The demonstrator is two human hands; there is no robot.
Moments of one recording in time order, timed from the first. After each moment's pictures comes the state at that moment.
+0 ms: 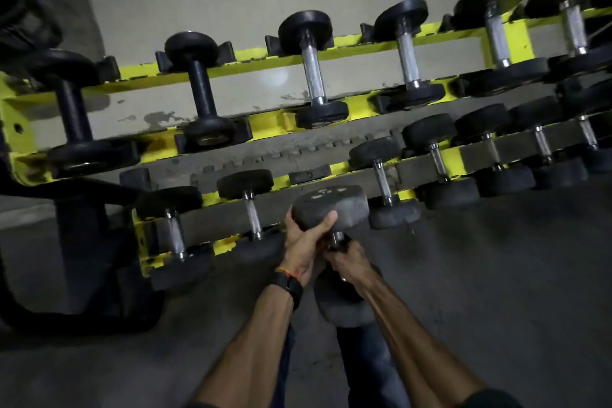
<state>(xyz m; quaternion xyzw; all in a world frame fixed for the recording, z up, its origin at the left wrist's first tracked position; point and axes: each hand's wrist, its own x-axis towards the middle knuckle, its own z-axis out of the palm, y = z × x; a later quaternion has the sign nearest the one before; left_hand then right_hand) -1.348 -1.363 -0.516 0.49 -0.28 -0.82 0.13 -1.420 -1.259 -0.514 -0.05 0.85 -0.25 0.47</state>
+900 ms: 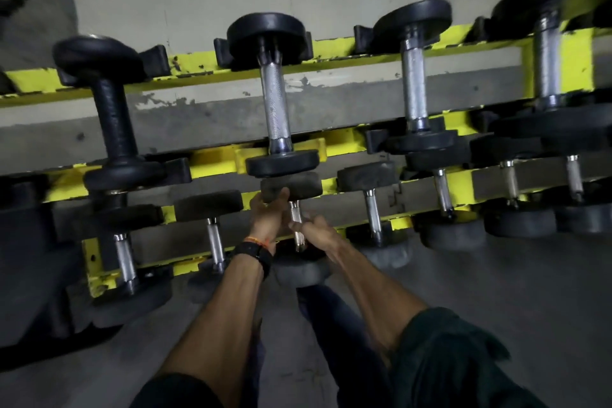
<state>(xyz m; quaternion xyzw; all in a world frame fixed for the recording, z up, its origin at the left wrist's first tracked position) -1.487 -1.469 -0.606 0.65 -0.35 -0.67 0.09 -1.569 -1.369 -0.640 -0.06 0.75 -0.25 0.61</state>
